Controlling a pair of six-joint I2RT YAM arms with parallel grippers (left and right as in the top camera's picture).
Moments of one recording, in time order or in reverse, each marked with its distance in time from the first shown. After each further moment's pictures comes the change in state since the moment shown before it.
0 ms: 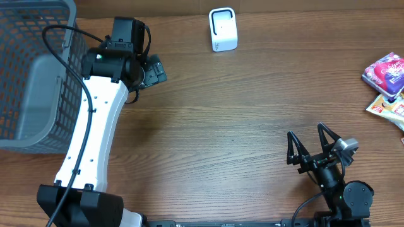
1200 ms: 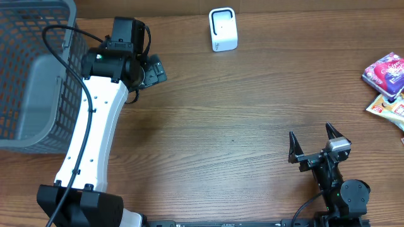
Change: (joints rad) left arm 0.000 0.000 0.000 0.000 0.000 0.000; right arm 0.002 0.000 -0.025 -0.035 0.095 -0.330
